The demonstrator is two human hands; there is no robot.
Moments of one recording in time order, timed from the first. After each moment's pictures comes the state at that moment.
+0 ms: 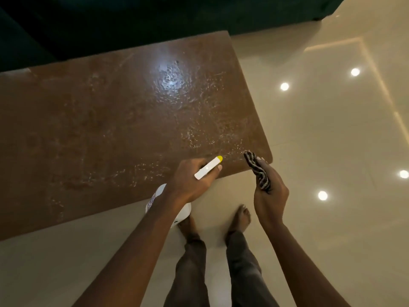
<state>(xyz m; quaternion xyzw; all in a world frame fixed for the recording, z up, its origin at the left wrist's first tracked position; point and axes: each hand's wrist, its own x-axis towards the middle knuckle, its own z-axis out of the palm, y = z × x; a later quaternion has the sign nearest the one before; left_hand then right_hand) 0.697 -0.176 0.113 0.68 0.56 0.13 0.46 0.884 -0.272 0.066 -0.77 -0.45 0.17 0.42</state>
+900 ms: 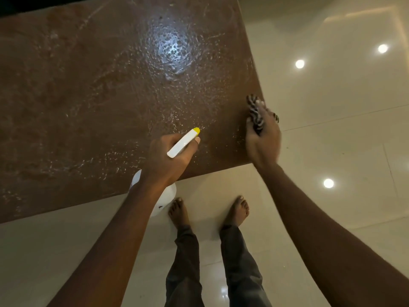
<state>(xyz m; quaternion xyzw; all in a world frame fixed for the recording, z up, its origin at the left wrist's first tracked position) 0.722 -0.150 0.052 0.58 0.65 0.21 0.45 0.942 -0.155 -0.023 -0.78 -0.48 0.24 0.33</state>
